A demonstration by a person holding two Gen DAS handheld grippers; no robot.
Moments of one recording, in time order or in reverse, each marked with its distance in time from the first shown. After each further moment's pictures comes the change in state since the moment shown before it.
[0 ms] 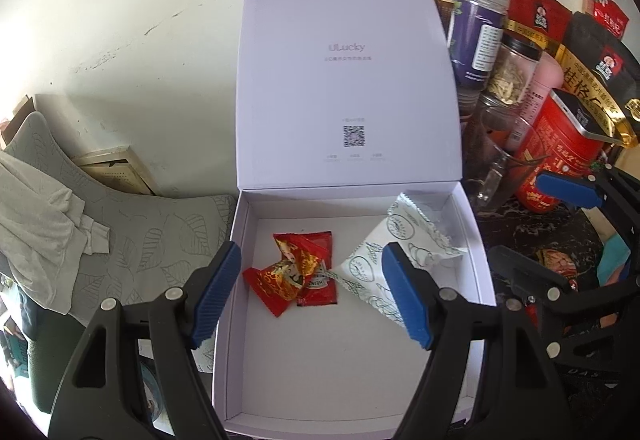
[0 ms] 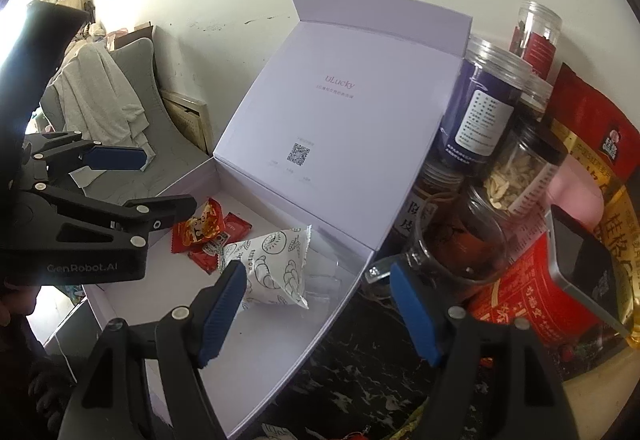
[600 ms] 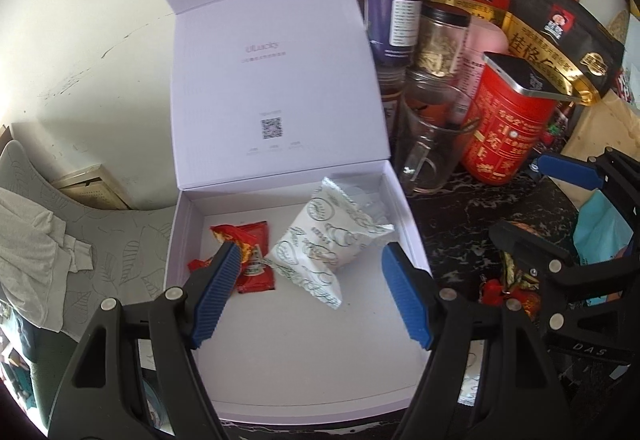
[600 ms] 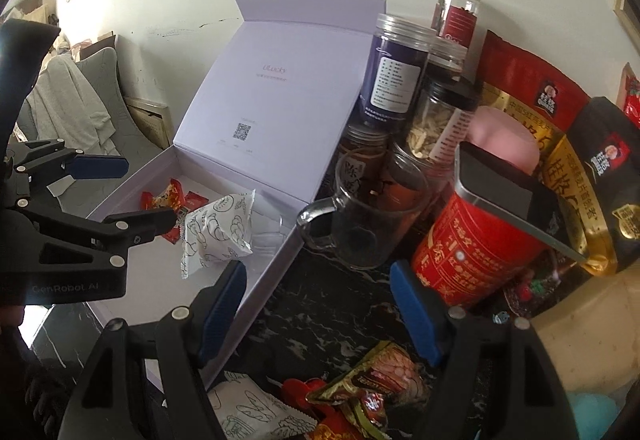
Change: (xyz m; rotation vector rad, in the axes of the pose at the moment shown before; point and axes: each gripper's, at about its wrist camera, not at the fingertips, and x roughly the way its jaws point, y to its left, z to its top) left arm -0.011 -0.055 -0.014 0.106 0.002 -0.077; right arm -0.038 -0.031 -0.038 0.093 0.011 -0.120
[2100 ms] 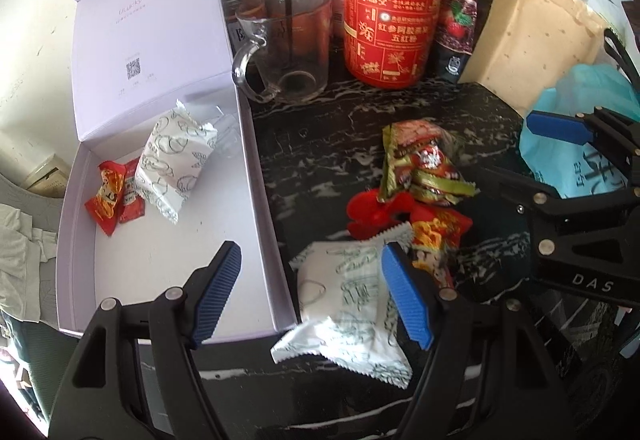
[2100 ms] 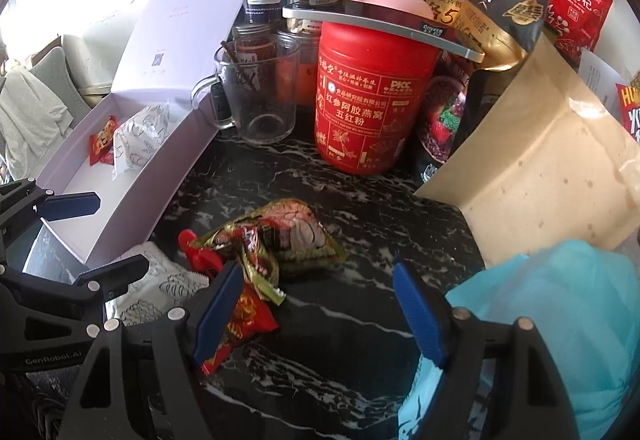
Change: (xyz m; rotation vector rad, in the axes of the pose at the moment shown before) left arm 0.010 -0.117 -0.060 0.115 0.151 -0.088; right arm -0.017 -0.071 -0.101 0.151 0.174 -0.074
